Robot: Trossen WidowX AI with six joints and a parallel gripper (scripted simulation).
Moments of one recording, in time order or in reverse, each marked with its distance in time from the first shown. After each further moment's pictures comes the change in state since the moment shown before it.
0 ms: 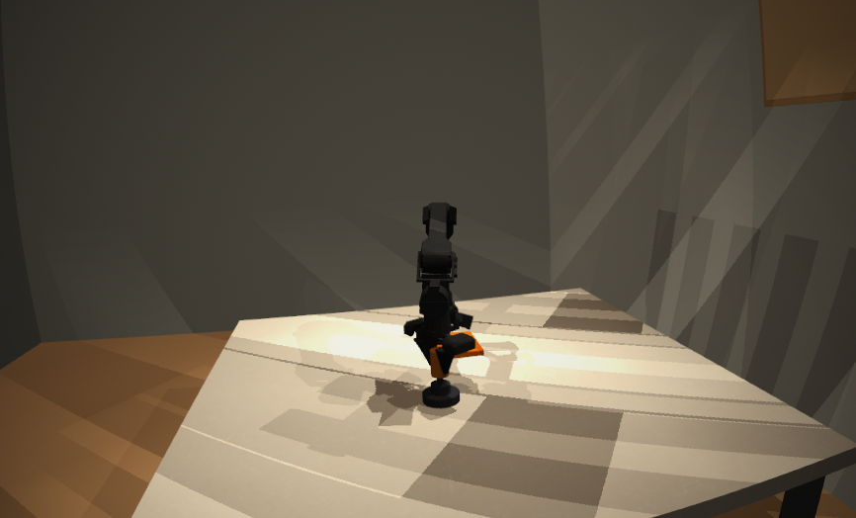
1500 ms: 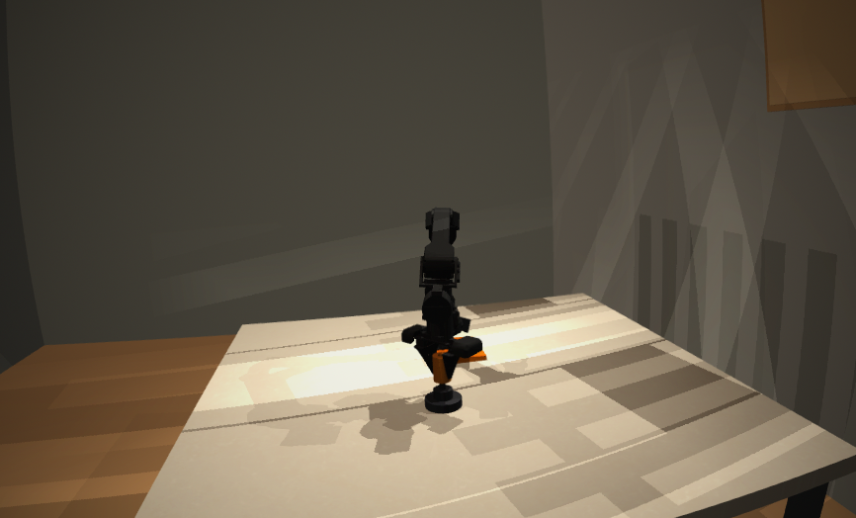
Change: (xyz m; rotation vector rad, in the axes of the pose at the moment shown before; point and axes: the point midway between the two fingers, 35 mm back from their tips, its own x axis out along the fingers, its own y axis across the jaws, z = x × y) arm -0.001 -0.002 -0.001 -0.224 0.001 -0.002
